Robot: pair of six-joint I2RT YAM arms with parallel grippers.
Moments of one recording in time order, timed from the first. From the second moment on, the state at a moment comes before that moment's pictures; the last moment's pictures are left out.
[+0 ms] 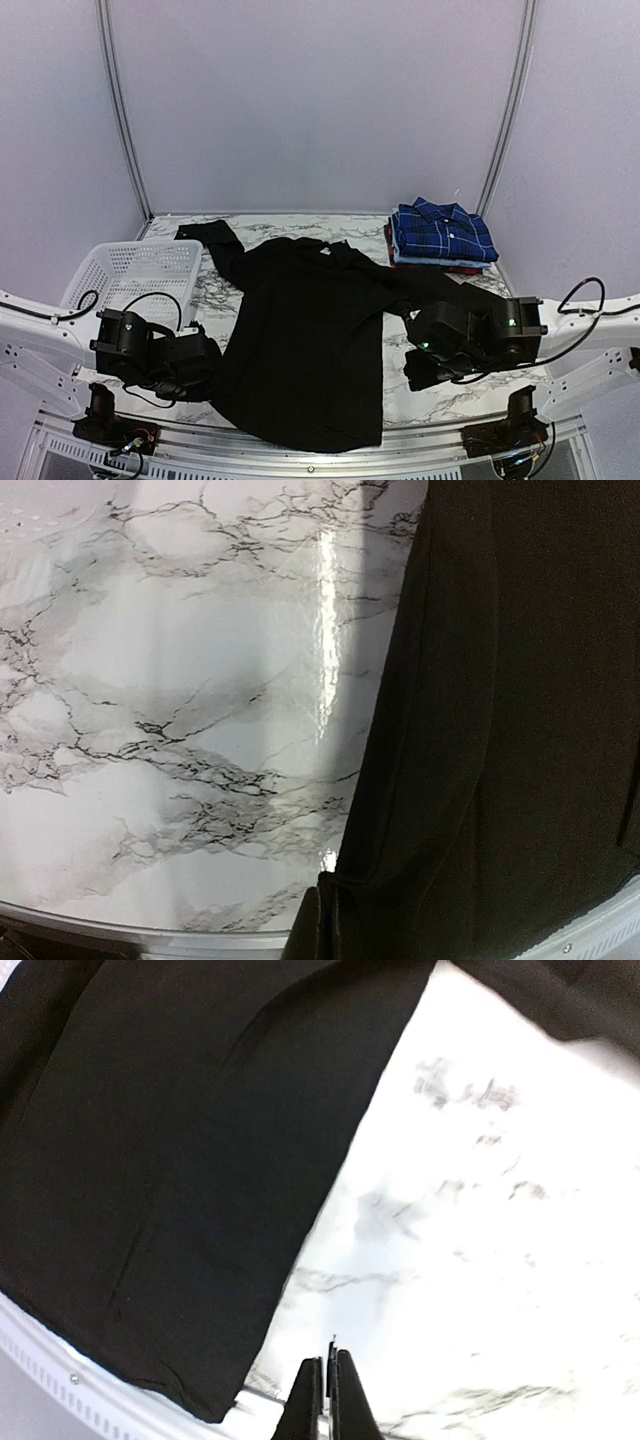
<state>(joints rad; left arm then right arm) -1.34 1.19 0.72 -0.87 -0.33 -1.31 1.24 1.10 0.76 -0.78 0.28 0.89</state>
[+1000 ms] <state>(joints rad) -1.33 1.12 0.68 -0.90 -0.31 -1.35 1.59 1.80 1.10 -0.60 0.28 1.12</state>
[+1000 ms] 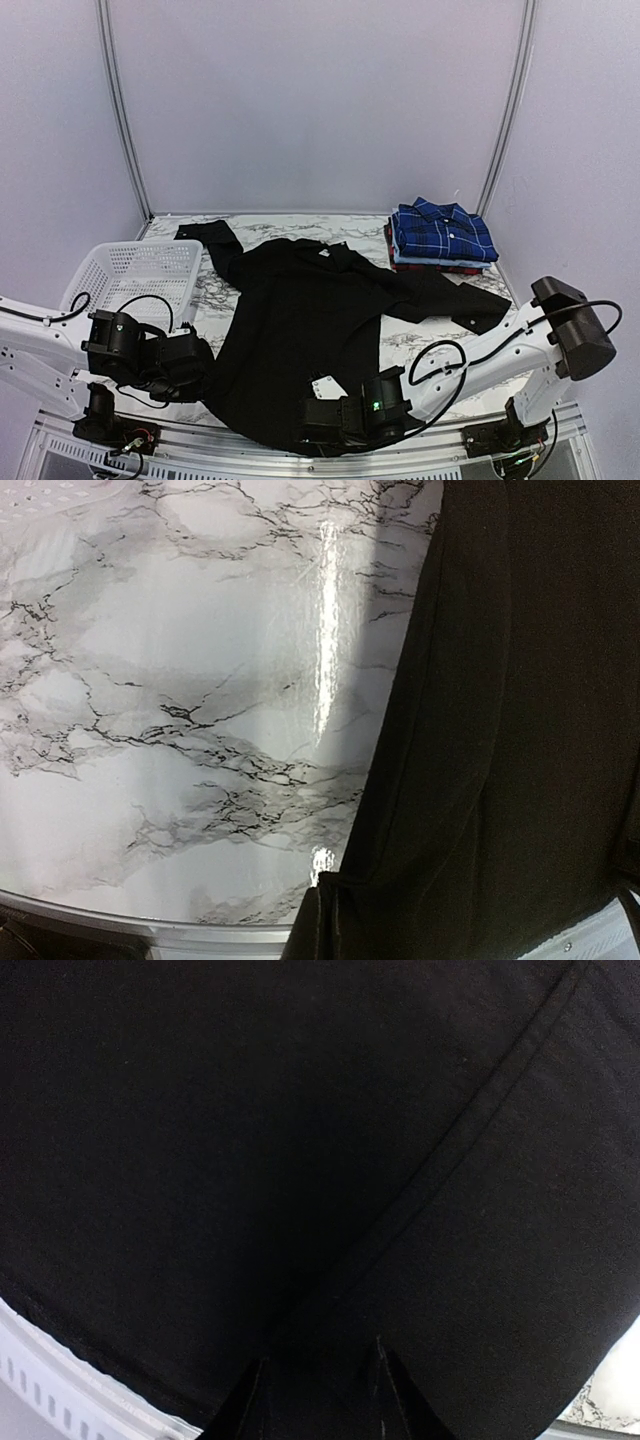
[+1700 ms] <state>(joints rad) -1.33 1.12 0.67 -0.90 -0.31 -1.35 1.59 1.79 1.14 -0.65 0.34 1.15</state>
